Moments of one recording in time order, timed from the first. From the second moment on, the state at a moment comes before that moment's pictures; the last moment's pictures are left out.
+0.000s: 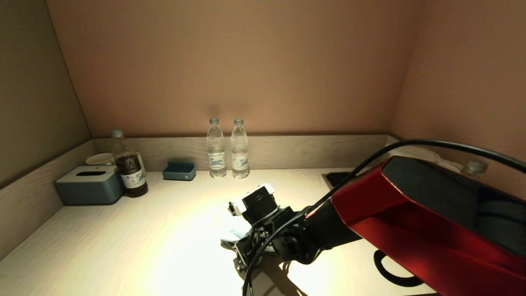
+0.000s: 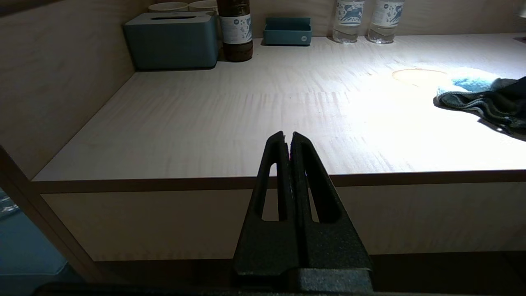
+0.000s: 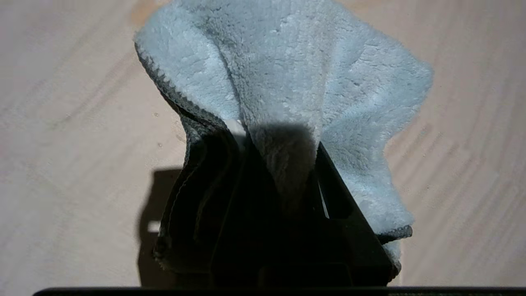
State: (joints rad) left arm 0.01 0.00 0.00 0.01 -0.02 -0.01; right arm 0.76 2.21 -1.26 -0.13 -0.13 0.05
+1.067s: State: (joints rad) left arm 0.01 0.00 0.00 0.01 -0.02 -0.01; right arm 0.77 2.55 -1.82 -0.08 -0.13 -0.05
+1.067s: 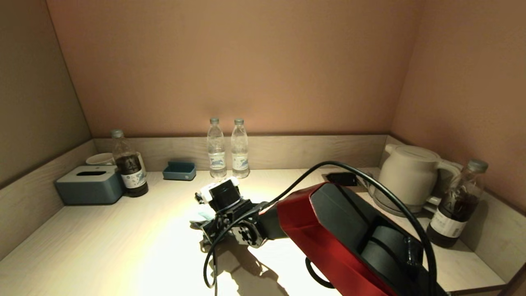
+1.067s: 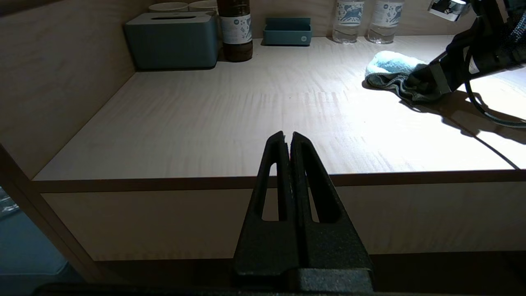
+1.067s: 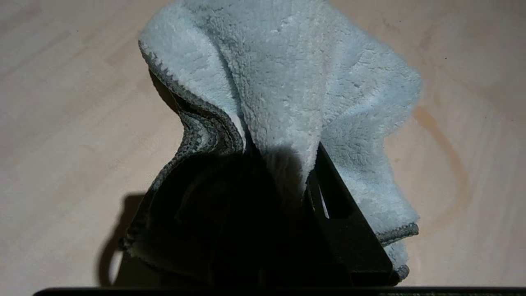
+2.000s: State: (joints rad) left arm 0.01 0.00 0.00 0.01 -0.02 -0.01; right arm 0.61 2.60 -1.88 -0.03 -0.18 -0.05
